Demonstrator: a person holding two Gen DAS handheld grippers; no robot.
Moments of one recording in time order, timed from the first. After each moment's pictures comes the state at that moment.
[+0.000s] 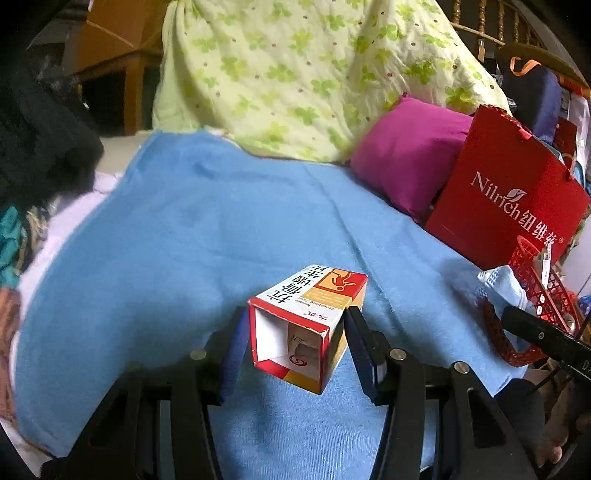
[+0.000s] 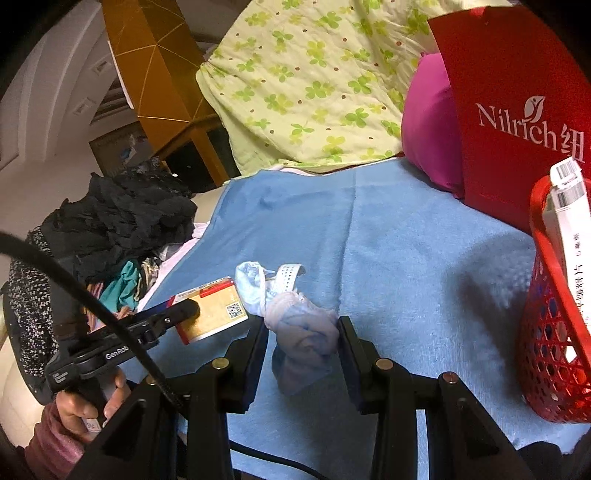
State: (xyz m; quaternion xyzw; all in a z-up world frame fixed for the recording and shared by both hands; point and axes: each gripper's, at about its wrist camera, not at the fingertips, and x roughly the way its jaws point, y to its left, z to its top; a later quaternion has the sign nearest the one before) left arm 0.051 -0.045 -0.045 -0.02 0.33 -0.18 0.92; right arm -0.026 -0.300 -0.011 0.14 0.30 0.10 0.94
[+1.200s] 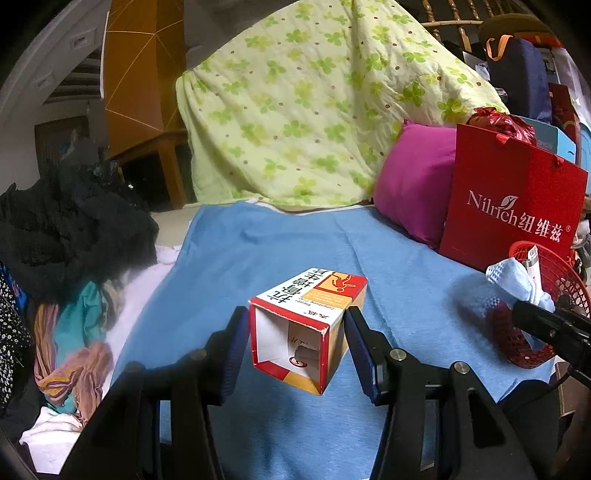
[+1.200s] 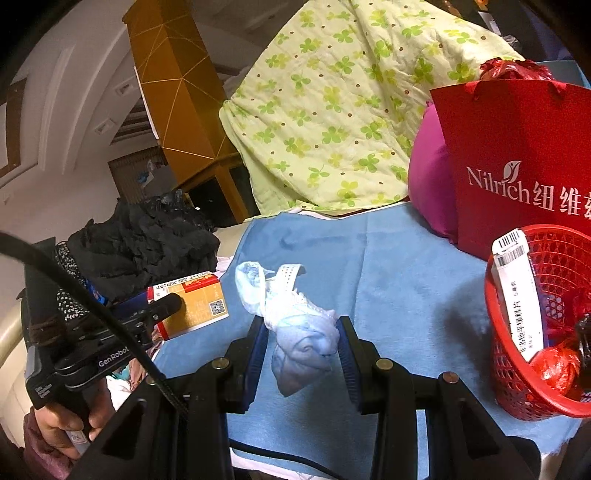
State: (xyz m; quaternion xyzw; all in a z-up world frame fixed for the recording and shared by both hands) left arm -0.033 -0.076 0.041 0.08 0.25 -0.09 0.96; right arm -0.086 -0.306 0.044 0.15 0.23 0.11 0.95
